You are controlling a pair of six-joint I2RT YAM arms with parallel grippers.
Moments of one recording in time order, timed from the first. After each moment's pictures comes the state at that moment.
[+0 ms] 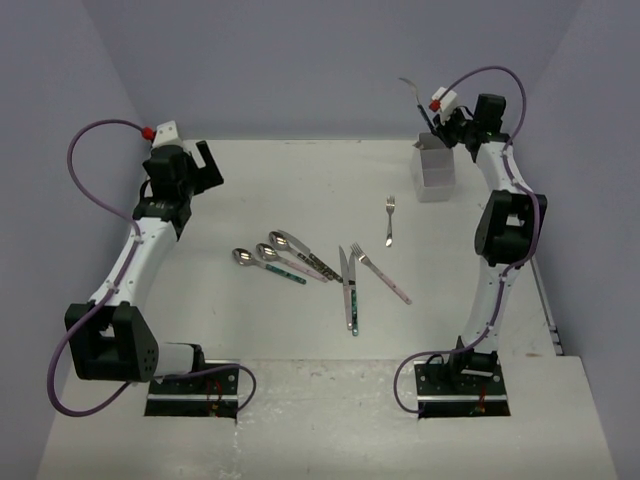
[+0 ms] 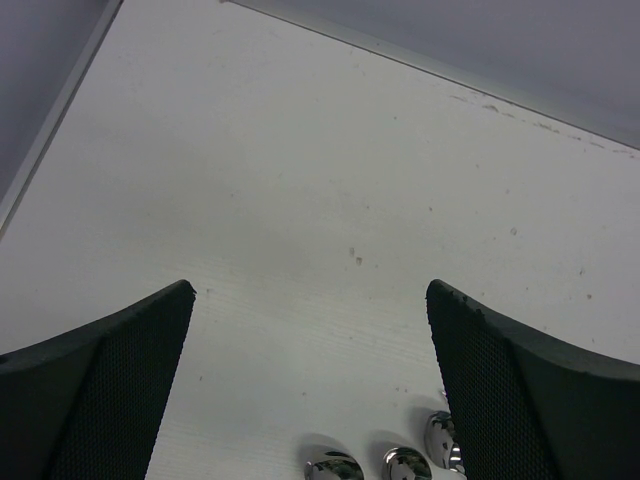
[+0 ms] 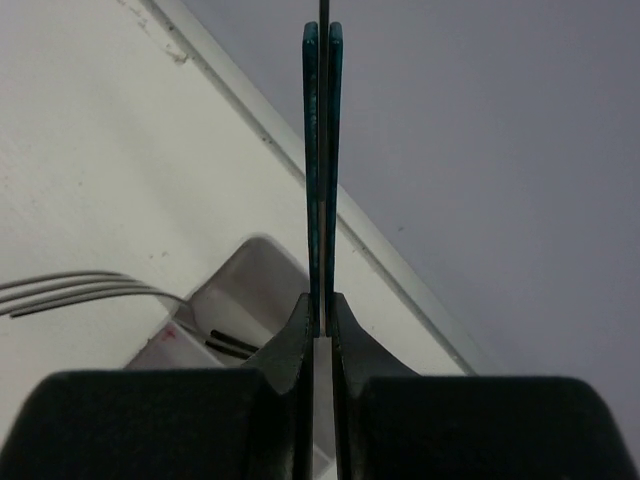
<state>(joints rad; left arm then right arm) -0.03 1.34 1.09 -0.17 -0.18 -0.31 -0.12 2.28 2.04 -0.26 -0.62 -0.76</state>
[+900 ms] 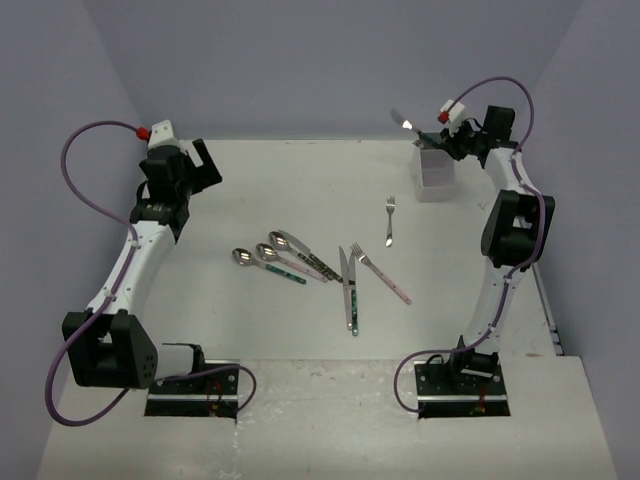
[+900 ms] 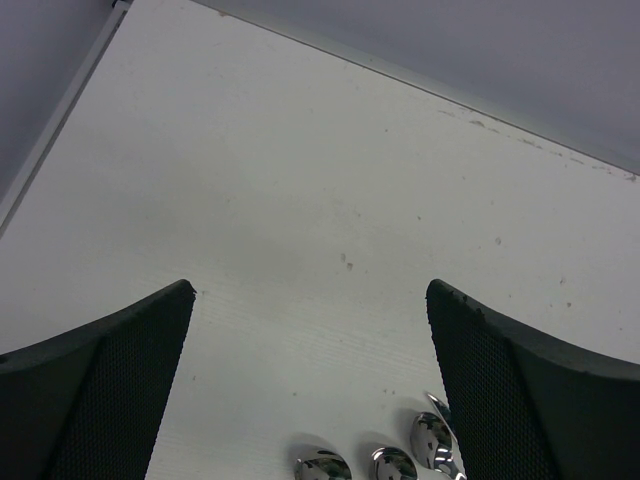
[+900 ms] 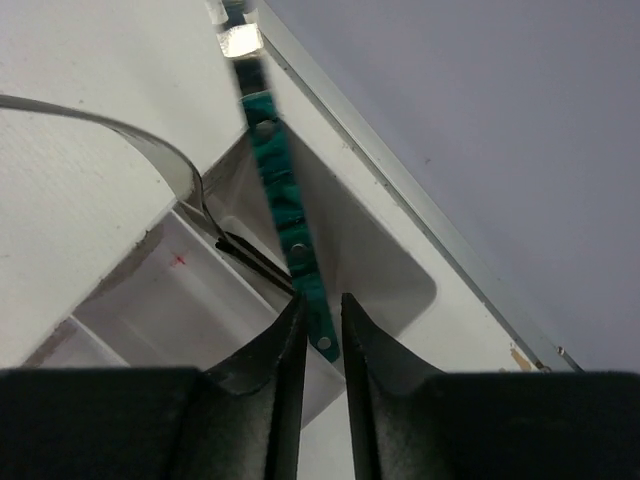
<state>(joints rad) -0.03 1.31 1.09 -0.18 -0.19 -0.34 -0.17 2.26 1.93 -0.31 -0.65 -0.83</state>
